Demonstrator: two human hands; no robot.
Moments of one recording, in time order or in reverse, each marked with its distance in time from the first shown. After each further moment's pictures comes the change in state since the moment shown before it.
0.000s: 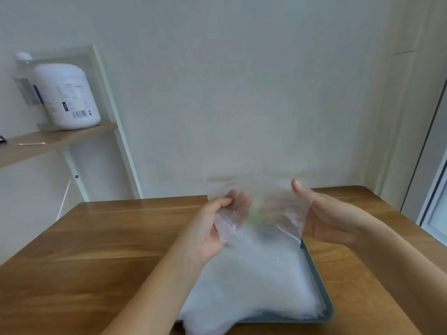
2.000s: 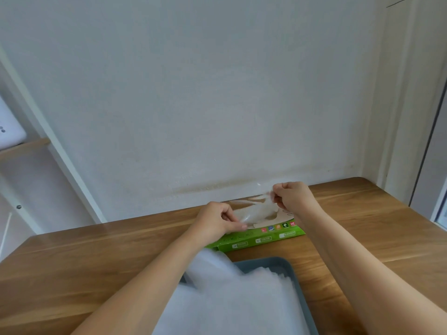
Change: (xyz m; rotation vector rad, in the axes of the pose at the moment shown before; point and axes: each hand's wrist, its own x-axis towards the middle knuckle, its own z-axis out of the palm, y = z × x) left_hand 0.163 -0.022 -0.019 1.569 0.017 0.208; right_hand 0.120 0.035 -0.127 -0.238 0.920 -0.083
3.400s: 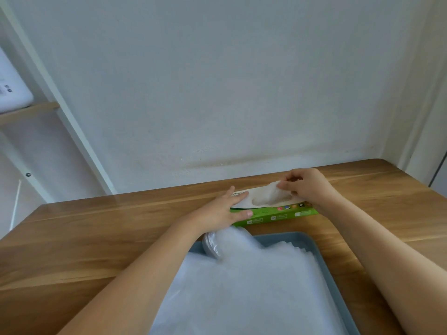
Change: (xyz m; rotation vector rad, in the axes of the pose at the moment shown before) left_hand -0.013 -0.042 -0.016 0.278 -0.339 -0.019; right_hand -0.012 0.014 0.007 -0.308 -0.158 -0.132
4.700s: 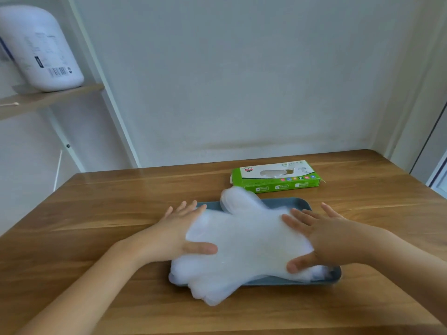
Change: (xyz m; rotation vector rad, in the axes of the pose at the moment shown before) left_hand -0.187 -0.035 0.009 0.277 -0.052 -0.113; right_hand -0.173 -0.019 -0.006 -1.339 -0.712 -0.159
